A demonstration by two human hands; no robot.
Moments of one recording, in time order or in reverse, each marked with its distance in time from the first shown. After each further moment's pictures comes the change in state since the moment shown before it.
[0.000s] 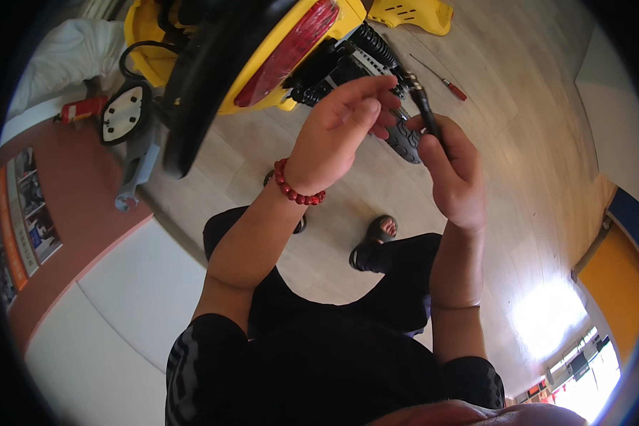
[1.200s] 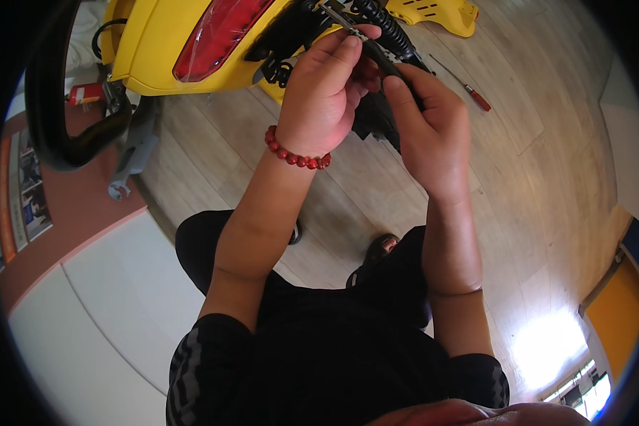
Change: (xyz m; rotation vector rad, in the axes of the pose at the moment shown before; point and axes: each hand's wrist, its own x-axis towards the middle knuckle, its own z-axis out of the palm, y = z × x) left_hand 0.035 -0.054 -0.027 -0.195 0.190 0.131; right_hand 0.047 0.071 0.030 -0.088 0.101 -0.236
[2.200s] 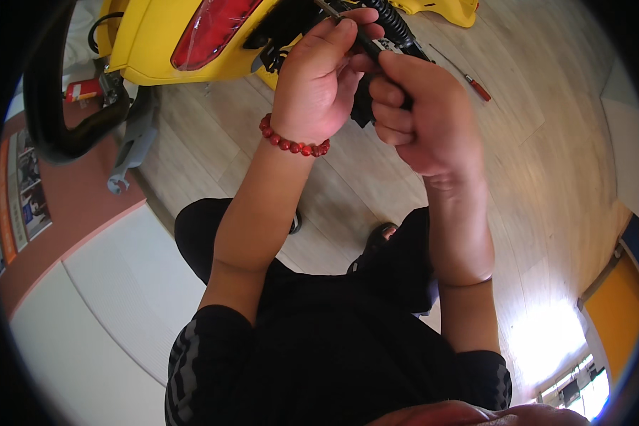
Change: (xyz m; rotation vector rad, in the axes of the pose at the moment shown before) left_hand 0.003 0.000 -0.009 -0.133 -0.019 -0.032; right_hand 0.002 -0.026 0.003 0.030 -0.122 0.229
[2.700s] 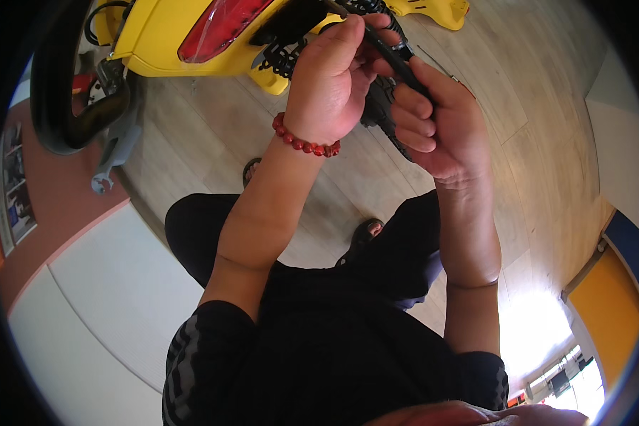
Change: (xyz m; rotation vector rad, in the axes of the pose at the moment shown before) left_hand -0.001 -0.009 0.015 -0.123 0.054 0.038; right_hand 0.001 0.002 -0.028 0.879 -0.310 0.430
